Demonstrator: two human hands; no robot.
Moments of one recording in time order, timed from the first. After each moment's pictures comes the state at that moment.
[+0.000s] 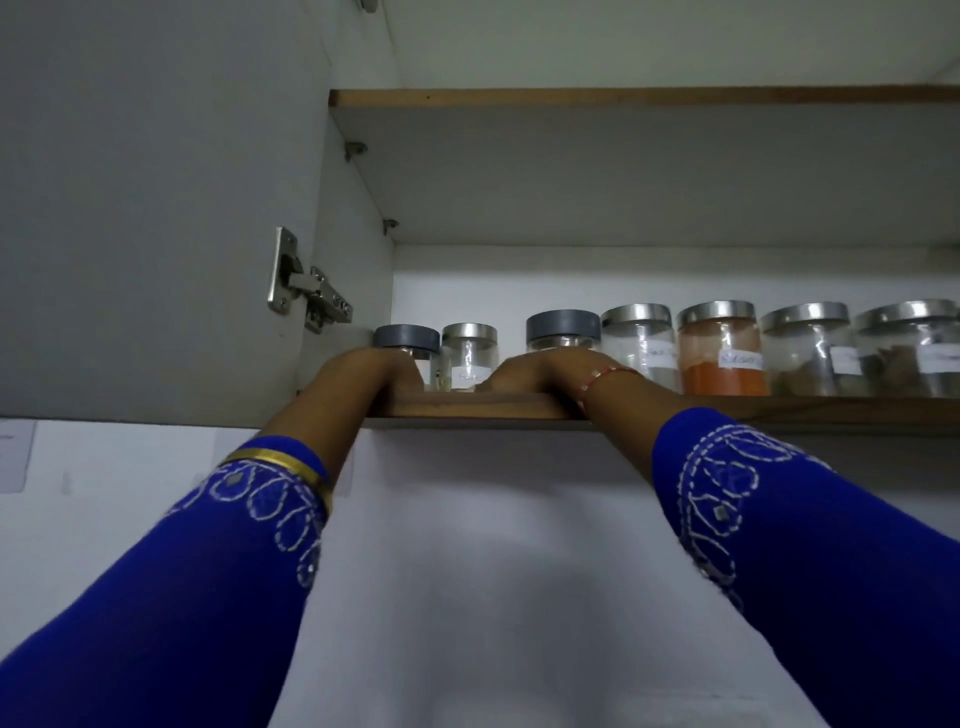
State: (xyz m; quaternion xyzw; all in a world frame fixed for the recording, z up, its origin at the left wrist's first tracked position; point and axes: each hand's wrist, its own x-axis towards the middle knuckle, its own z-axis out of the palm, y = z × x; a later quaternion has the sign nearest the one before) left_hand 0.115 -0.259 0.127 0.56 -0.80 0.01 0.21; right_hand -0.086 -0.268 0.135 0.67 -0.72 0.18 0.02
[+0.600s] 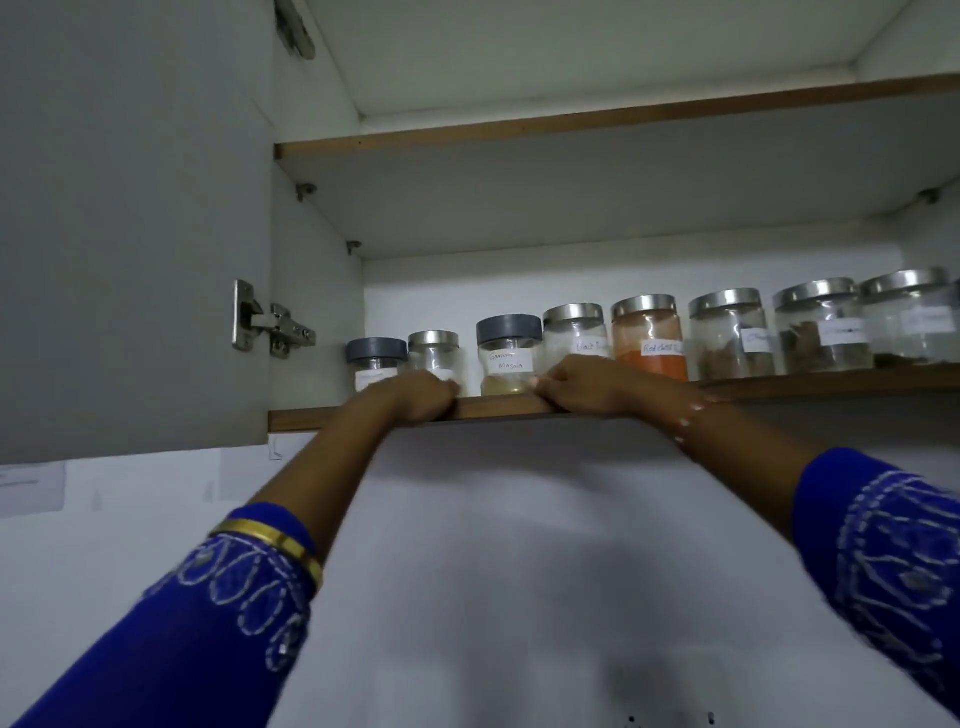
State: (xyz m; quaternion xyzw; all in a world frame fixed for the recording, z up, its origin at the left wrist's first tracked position) left_hand 0.055 -0.171 0.101 0.49 -0.82 0.04 0.28; right_hand -0.120 -0.083 0.098 0.70 -0.66 0.23 0.13
